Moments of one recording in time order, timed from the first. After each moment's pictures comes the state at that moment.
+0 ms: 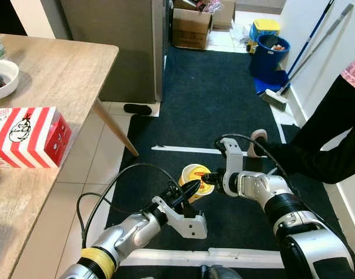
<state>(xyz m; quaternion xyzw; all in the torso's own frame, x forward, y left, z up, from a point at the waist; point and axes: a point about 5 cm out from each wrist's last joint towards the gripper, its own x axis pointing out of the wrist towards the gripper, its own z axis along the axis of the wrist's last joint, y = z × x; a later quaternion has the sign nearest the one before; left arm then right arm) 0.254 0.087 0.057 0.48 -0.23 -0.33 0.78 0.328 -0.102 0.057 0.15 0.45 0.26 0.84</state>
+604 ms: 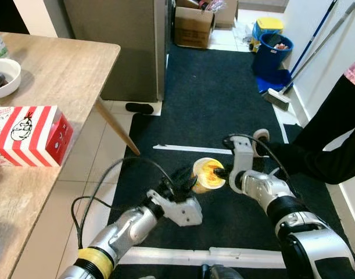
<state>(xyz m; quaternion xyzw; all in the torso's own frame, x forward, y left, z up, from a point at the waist) 0.268 0.097 0.087 0.37 -0.22 -0.27 0.86 0.334 -0.133 0.041 0.10 0.40 0.13 0.90</state>
